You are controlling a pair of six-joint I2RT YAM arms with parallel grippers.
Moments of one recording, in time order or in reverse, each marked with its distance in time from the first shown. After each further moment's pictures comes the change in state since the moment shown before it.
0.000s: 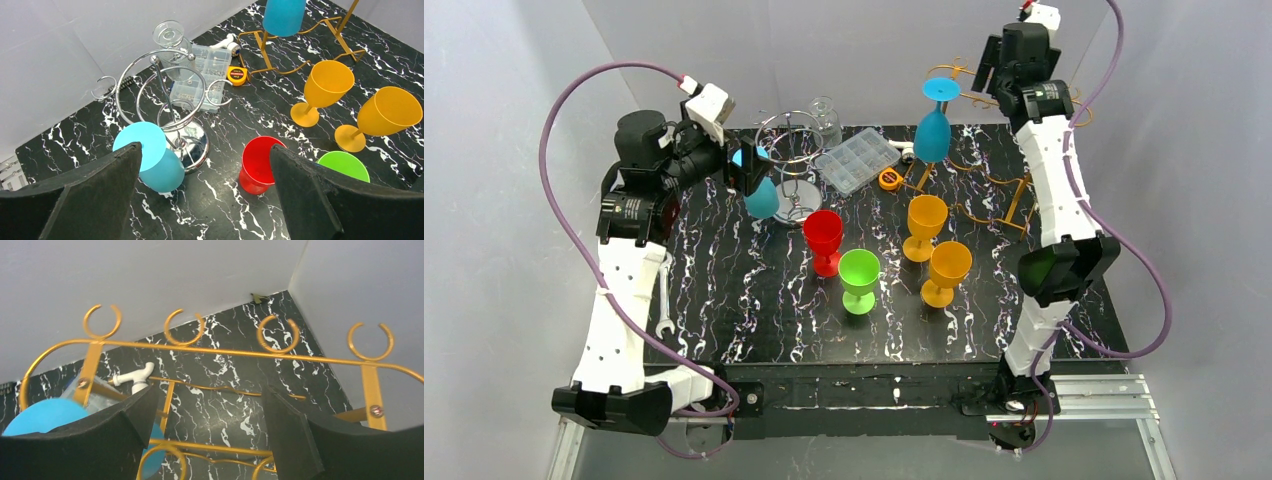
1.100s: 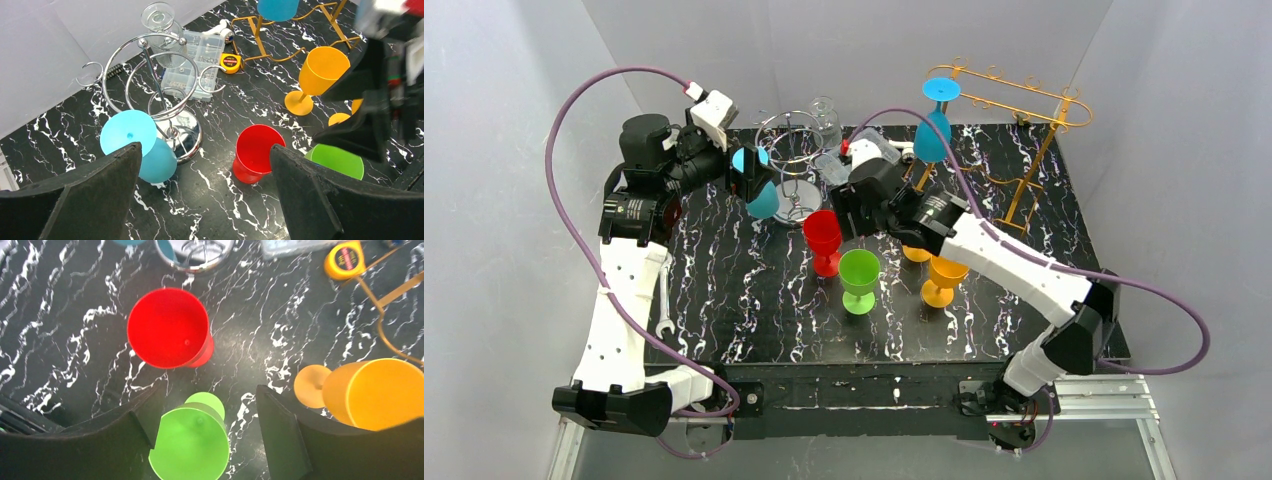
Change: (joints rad) left arm 0.000 -0.011 -0.026 -0.038 0.016 0.013; right arm 0.742 -0.373 -0.698 0.068 -0.113 0.080
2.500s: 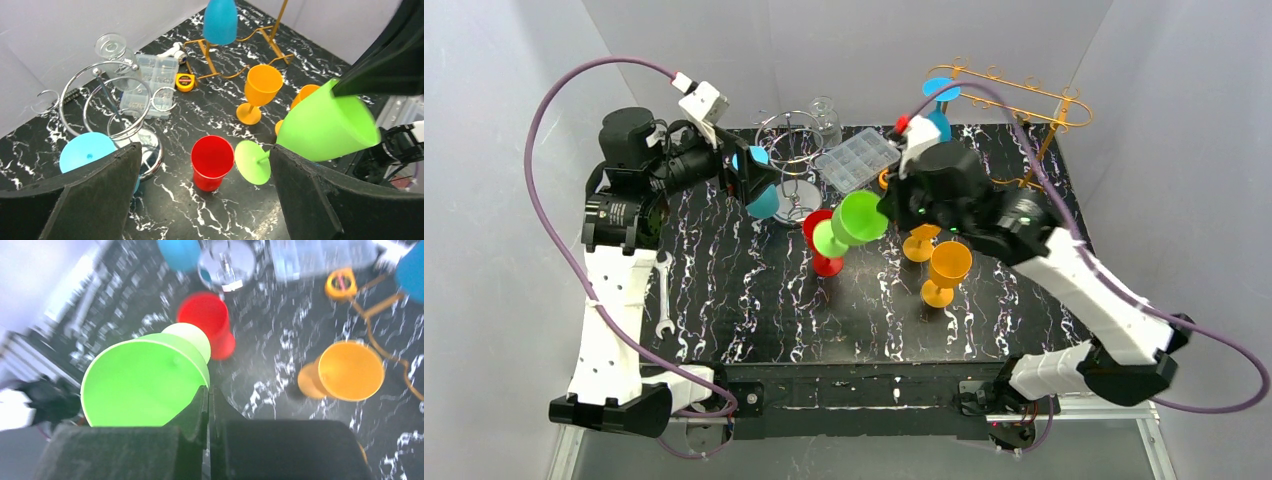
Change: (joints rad) left arm 0.000 -0.004 0.121 -0.082 0.157 -0.080; right arm -0.002 -0.188 0.066 -0.188 -0.130 0.029
